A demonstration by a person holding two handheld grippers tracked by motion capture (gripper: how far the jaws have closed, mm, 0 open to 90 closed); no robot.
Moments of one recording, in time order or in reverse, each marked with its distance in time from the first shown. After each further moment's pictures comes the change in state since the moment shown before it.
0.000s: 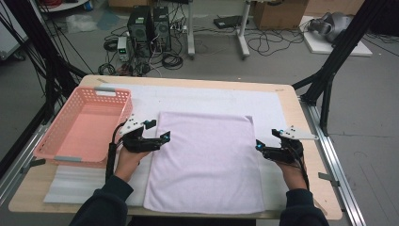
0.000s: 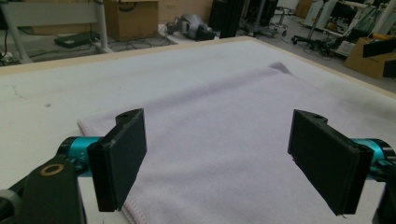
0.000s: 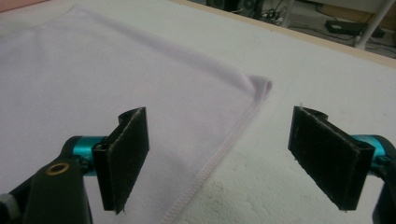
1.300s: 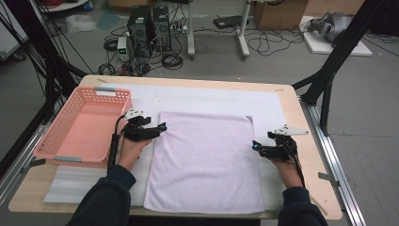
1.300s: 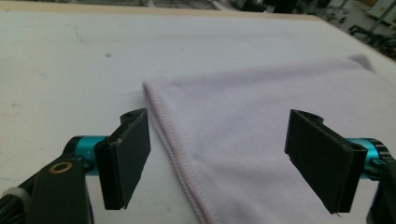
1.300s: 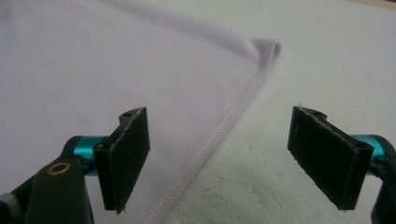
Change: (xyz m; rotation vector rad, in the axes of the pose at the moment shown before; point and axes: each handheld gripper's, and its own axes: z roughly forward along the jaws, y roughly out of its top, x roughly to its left) left arm 0.044 -0.003 0.031 0.134 0.181 -0.206; right arm -0.010 -0.010 0.029 0.111 0.019 0.065
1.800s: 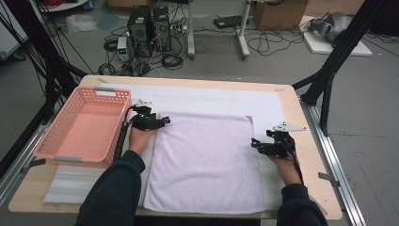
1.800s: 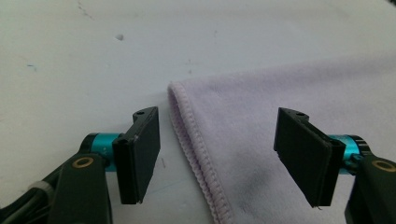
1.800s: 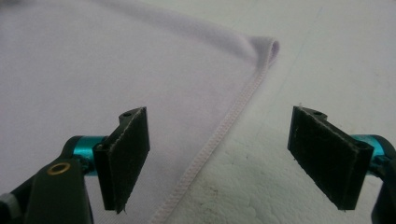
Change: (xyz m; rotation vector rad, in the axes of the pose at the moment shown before) left arm 0.009 0.012 0.048 0.170 0.068 0.002; right arm -0.005 0.004 0.009 0.021 0.004 0.025
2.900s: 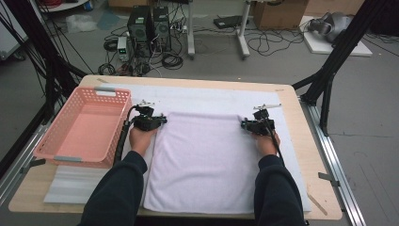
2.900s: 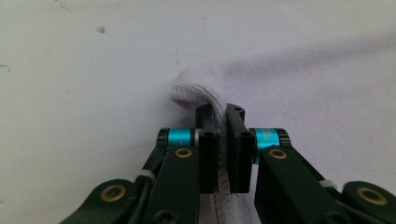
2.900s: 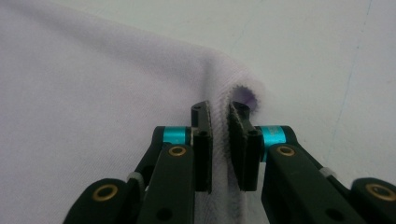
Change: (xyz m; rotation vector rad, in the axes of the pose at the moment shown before) left arm 0.000 0.000 0.001 0.008 -0.040 0.018; right arm -0.010 0.047 0.083 0.142 0.009 0.098
